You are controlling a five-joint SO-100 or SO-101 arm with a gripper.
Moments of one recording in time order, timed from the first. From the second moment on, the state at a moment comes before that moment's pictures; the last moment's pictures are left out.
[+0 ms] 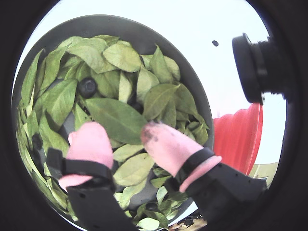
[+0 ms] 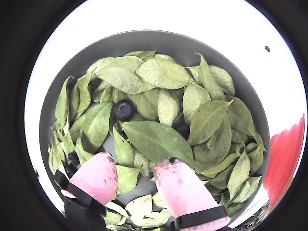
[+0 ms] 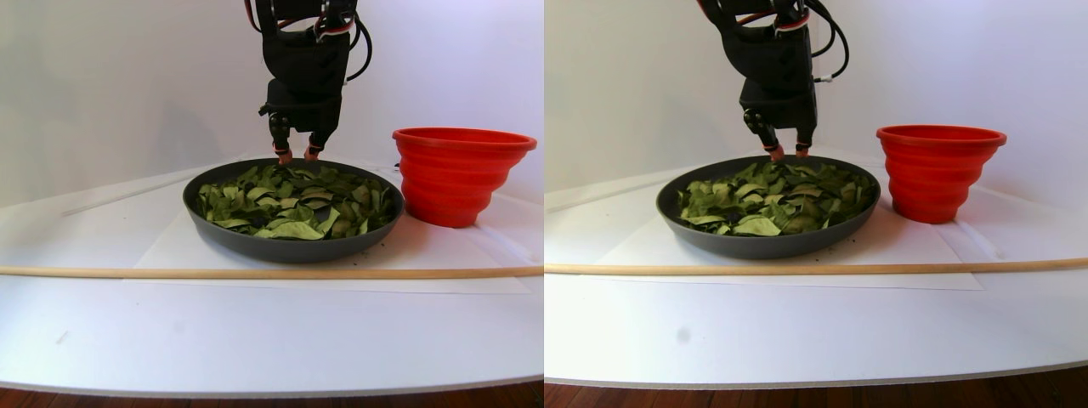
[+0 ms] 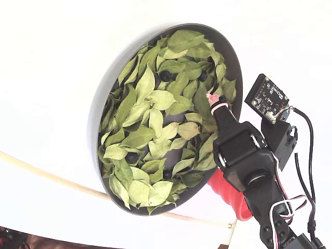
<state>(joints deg) 10.1 83.1 117.8 -22.8 -95.2</state>
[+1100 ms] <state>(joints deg) 8.4 68.6 103.5 -26.2 -93.3</state>
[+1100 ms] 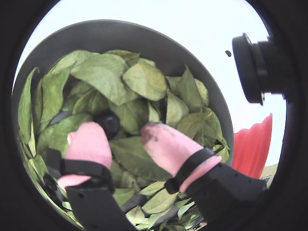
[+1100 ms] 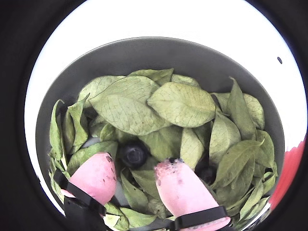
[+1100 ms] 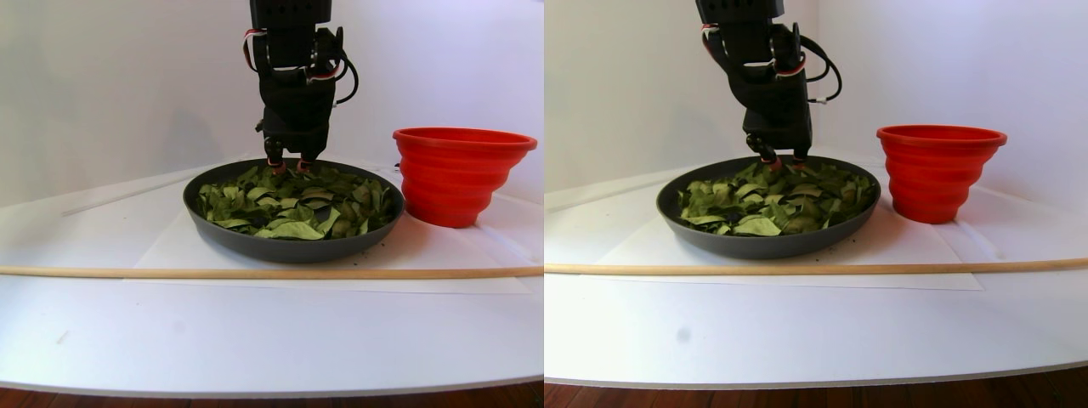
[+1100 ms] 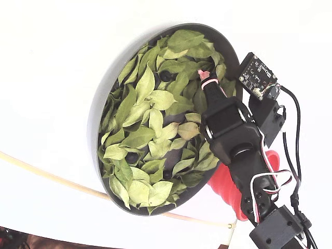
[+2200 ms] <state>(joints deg) 7.8 63.6 99.1 -26.2 -90.4</state>
